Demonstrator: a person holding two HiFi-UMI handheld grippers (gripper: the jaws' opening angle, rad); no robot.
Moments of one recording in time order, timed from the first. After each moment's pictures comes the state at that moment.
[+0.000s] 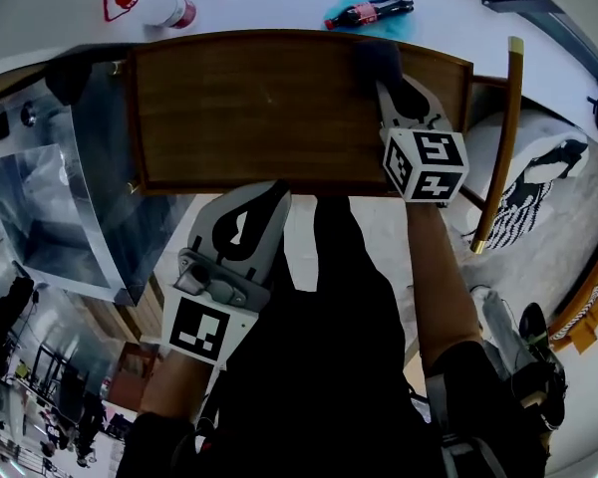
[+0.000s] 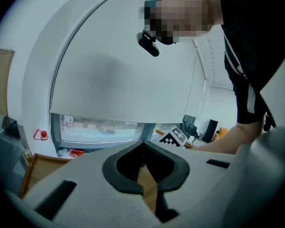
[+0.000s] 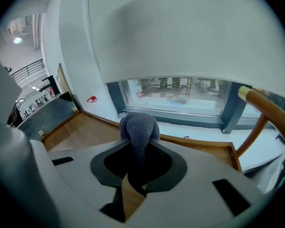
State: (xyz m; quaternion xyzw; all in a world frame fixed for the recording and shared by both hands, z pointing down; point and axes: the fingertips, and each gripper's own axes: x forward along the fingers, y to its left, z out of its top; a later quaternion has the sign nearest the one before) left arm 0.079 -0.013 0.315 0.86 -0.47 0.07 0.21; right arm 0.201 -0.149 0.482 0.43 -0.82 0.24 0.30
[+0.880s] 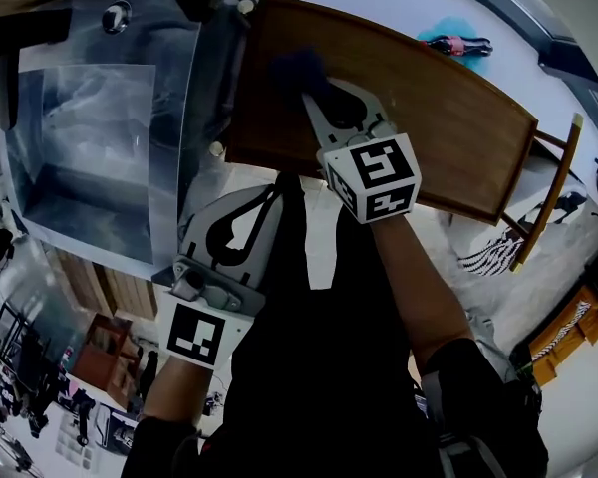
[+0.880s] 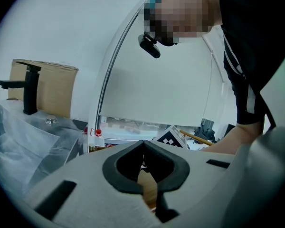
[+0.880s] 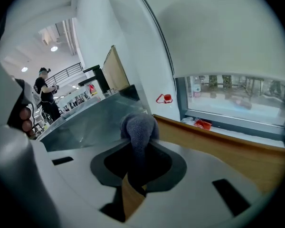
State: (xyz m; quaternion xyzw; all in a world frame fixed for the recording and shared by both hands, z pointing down) left arm -0.117 0.069 0.321 0.79 -0.57 0.05 0.22; right arm -0.116 -0.030 0.466 0.22 -0.91 0.24 0.28
